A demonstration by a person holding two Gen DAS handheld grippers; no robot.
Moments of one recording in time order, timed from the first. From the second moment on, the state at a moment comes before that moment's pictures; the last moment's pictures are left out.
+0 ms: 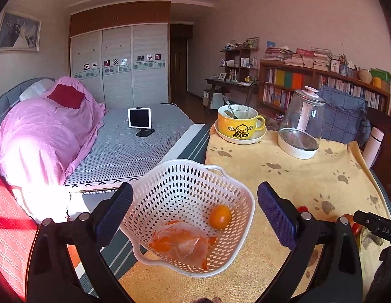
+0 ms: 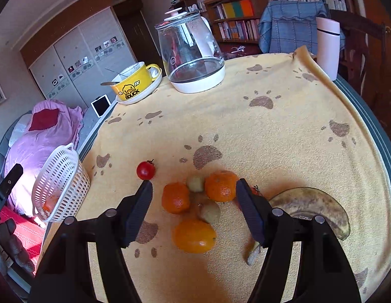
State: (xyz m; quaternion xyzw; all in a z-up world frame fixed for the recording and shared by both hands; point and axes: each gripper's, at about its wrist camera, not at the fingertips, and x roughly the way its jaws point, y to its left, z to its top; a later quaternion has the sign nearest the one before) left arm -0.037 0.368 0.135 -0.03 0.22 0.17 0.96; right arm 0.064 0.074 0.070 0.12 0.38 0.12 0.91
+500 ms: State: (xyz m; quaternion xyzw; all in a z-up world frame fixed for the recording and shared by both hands) left arm -0.025 0.333 0.119 0.00 0.25 0.12 0.96; right arm 0.093 0.068 0.053 0.10 0.41 0.12 0.90
